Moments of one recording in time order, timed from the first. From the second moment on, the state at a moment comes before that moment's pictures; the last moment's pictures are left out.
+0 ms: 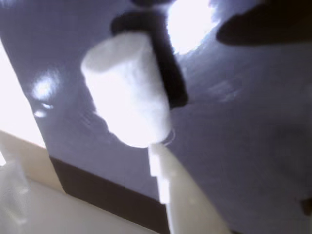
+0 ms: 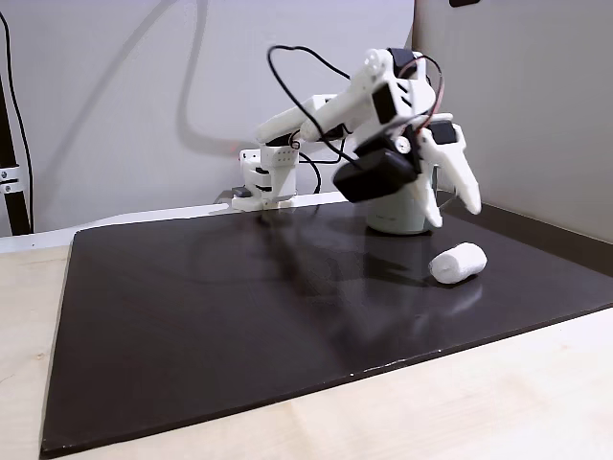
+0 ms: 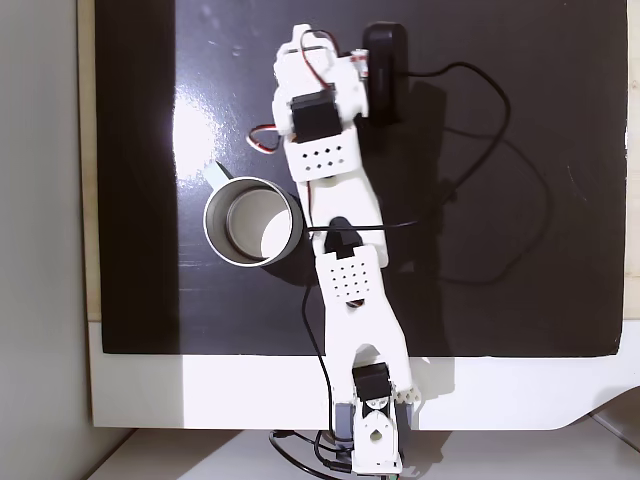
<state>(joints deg) -12.2 19.4 -11.0 91.2 5.8</state>
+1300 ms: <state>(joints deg) -13.6 6.8 -11.2 80.9 16.7</state>
